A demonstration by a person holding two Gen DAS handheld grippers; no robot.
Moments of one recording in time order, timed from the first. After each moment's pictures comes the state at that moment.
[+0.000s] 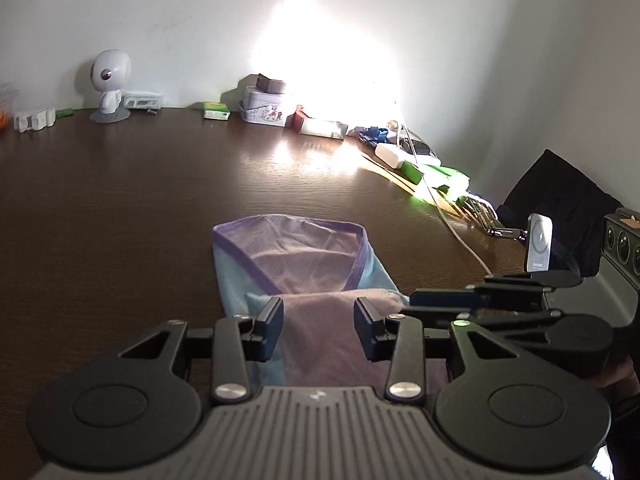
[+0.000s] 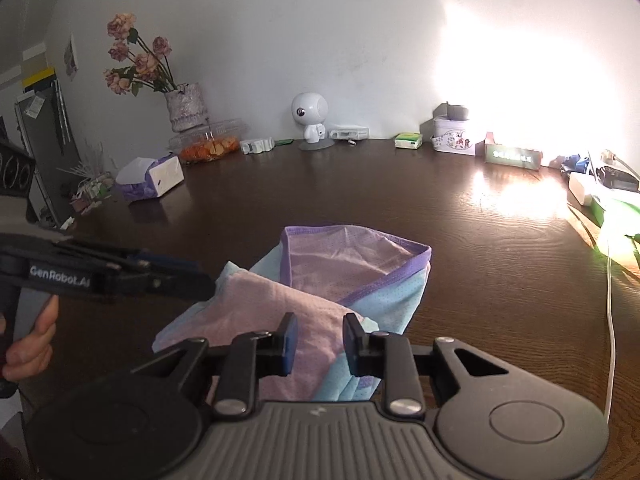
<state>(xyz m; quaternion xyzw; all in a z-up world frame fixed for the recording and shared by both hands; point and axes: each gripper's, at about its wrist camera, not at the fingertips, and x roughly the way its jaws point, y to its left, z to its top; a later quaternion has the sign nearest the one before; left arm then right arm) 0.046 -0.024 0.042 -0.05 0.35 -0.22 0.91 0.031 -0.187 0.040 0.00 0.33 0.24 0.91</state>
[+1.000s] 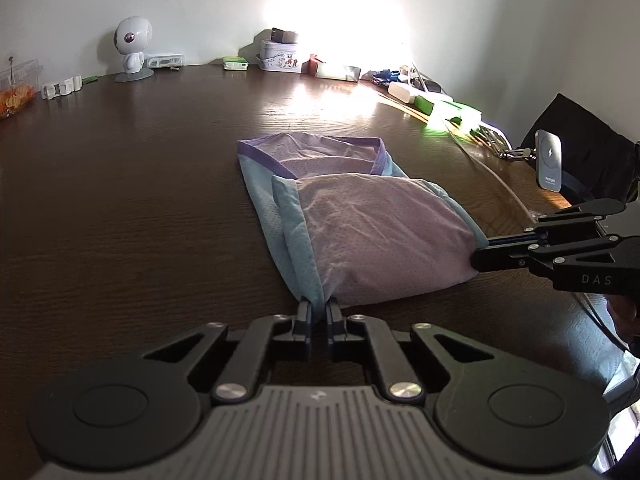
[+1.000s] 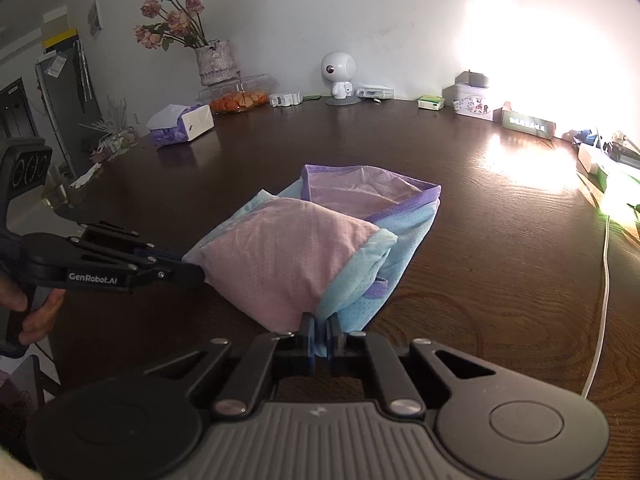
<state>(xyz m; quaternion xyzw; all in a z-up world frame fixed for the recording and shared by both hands) -0.036 0.002 0.009 -0.02 0.38 -0.20 0.90 -0.033 -0.207 0.038 -0.03 0.35 0.29 0.89</state>
